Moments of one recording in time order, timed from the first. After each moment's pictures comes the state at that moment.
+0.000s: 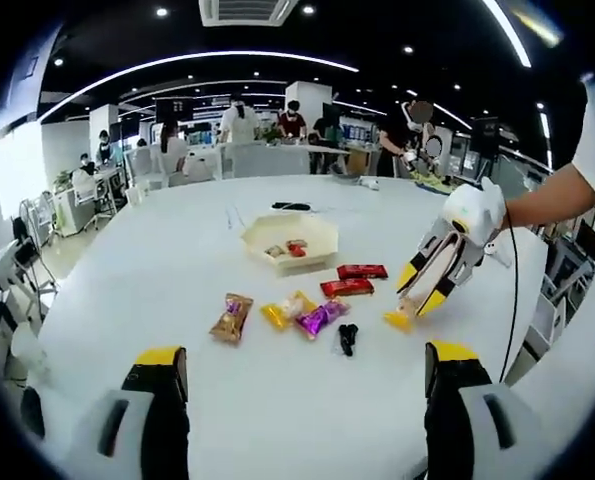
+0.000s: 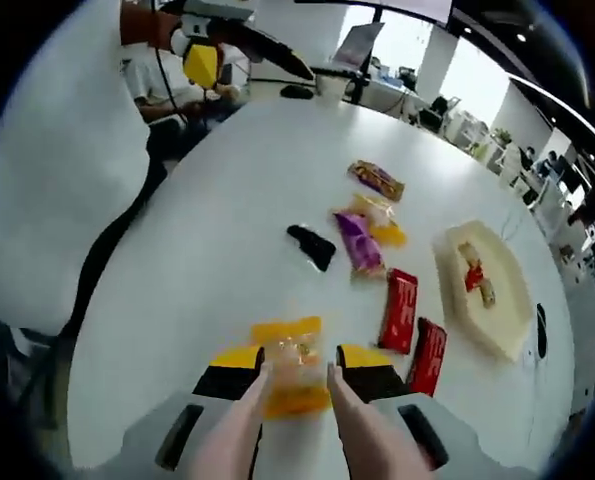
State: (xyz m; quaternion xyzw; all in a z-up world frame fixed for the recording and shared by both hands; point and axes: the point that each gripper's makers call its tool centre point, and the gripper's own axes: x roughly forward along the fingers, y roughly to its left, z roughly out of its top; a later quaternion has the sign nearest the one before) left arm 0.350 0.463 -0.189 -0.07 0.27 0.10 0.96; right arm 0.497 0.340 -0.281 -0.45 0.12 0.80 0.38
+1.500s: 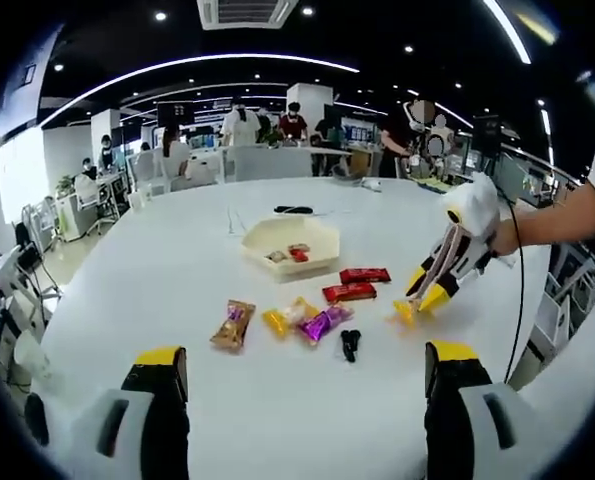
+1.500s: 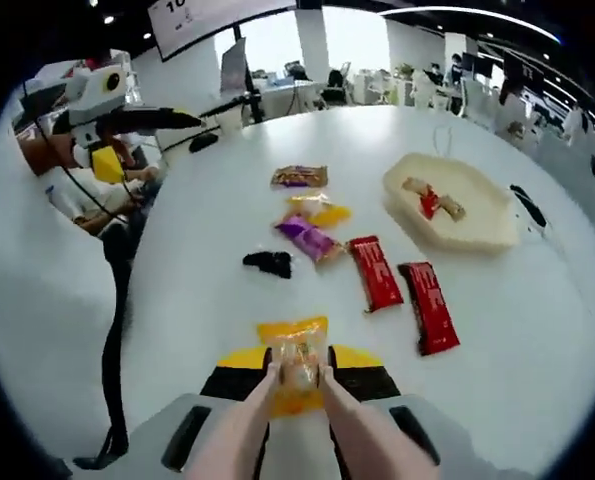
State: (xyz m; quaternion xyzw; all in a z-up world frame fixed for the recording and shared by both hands) left arm 0.362 0.463 -0.186 -0.06 0.27 0.10 0.96; right arm 0.518 0.333 -0.272 -0.28 0.29 0.73 0.55
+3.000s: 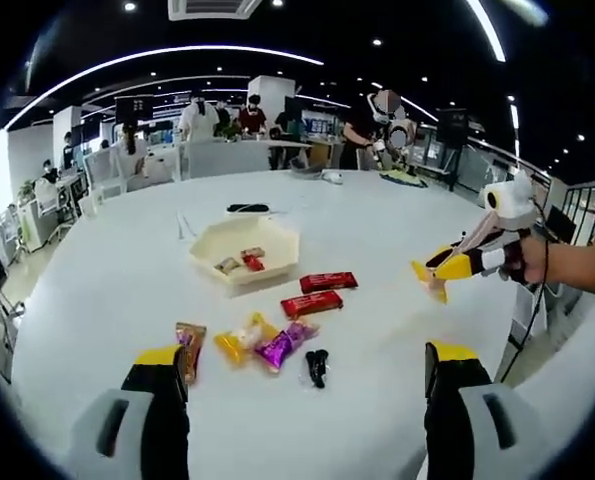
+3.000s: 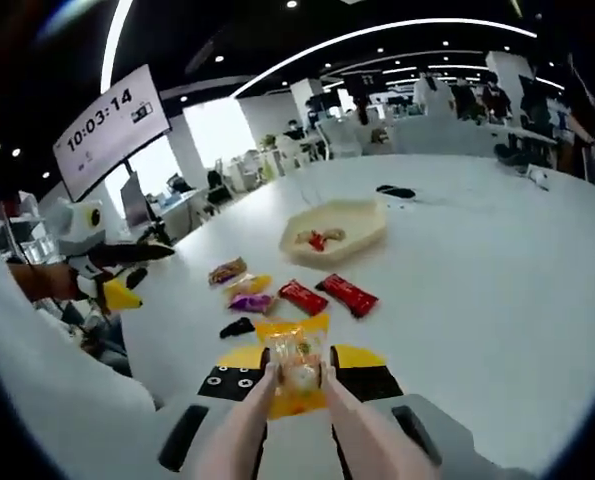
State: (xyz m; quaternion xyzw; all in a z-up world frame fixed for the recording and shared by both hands) left arm 0.412 0.439 -0.193 -0.06 0.28 0.00 0.96; right arm 0.539 0.279 -0.206 -0.04 0.30 0.59 0.75
